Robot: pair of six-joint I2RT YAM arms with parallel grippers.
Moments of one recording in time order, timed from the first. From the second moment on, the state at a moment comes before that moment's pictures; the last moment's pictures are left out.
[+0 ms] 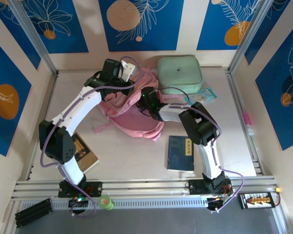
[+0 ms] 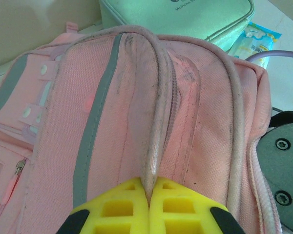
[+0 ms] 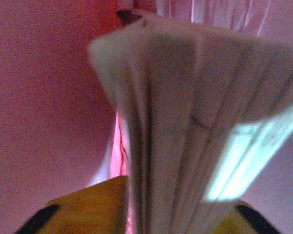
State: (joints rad) left arm -0.47 1.72 1.64 -0.62 0.21 0.03; right arm 0.64 2.13 1.32 0.37 -0.02 1.52
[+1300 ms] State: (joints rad) left arm -0.39 1.38 1.03 -0.25 0.15 -0.19; right arm 0.51 1.18 0.70 -0.57 -0.02 1.11
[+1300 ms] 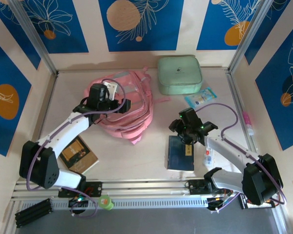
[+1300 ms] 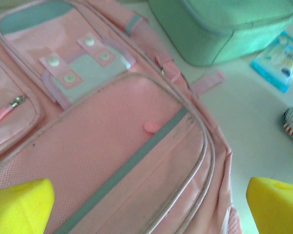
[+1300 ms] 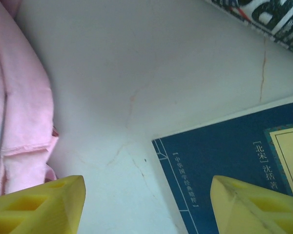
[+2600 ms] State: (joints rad) left arm -0.67 1.55 1.04 -0.21 0.30 -0.60; right arm 0.45 1.36 0.82 -0.46 -0.13 1.04
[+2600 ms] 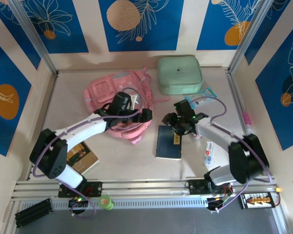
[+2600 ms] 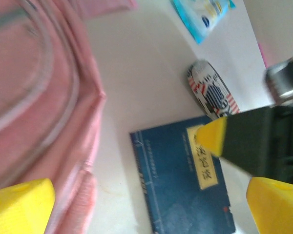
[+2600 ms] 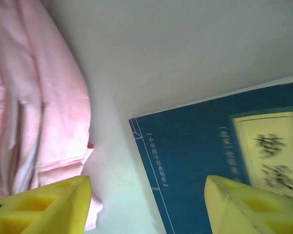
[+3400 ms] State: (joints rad) left arm -0.86 1.92 1.27 -0.34 0.29 -0.70; right arm 0.28 1.35 0.69 -0.66 -0.22 0.68
